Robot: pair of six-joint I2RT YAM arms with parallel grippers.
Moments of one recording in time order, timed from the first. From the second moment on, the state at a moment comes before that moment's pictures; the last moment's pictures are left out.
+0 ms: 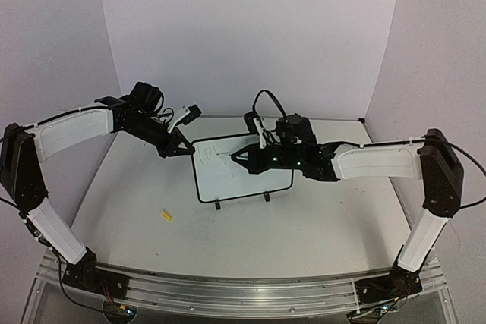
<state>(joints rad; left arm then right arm) -0.48 1.59 1.32 -0.63 0.53 0.39 0.84 1.77 1.18 0.20 -0.23 0.36</state>
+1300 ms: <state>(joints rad) -0.48 1.59 1.32 -0.63 0.53 0.39 0.84 1.66 1.14 0.18 -0.21 0.32</state>
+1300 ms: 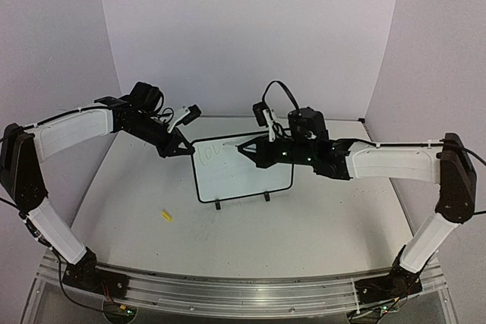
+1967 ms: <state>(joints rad) -0.48 1.59 1.32 -0.63 0.53 0.39 0.84 1.71 1.16 0.18 -0.19 0.33</state>
